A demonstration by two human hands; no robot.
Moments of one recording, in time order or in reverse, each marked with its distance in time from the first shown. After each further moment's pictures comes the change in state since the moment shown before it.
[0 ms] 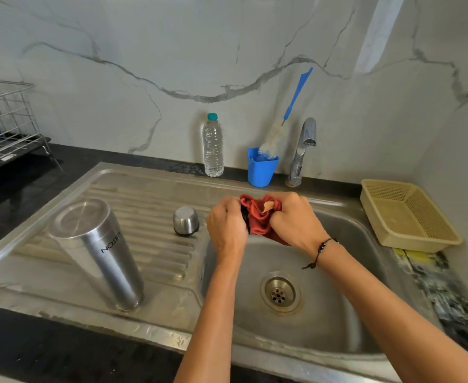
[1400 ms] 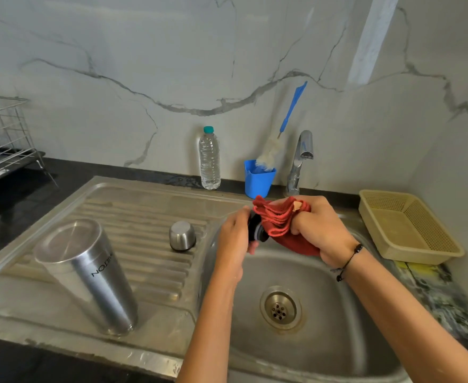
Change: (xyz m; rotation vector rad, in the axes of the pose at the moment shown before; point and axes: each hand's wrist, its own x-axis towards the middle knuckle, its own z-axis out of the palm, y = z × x) left_hand 0.013 -0.014 0.012 -0.172 -0.334 -0.322; right_hand 0.005 0.008 -0.028 0.403 0.072 0.165
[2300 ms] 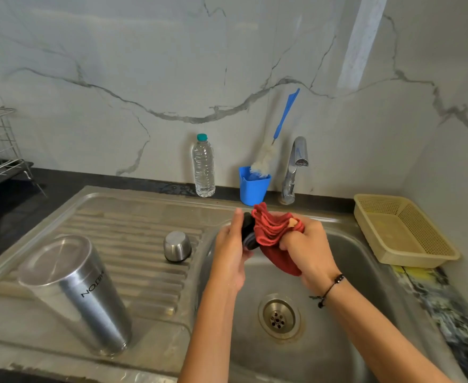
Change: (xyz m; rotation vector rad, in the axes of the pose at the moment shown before) left_hand 0.005 0.001 0.004 -0.291 -0.034 -0.098; right_hand -0.007 0.021 0.024 0.102 0.115 0.051
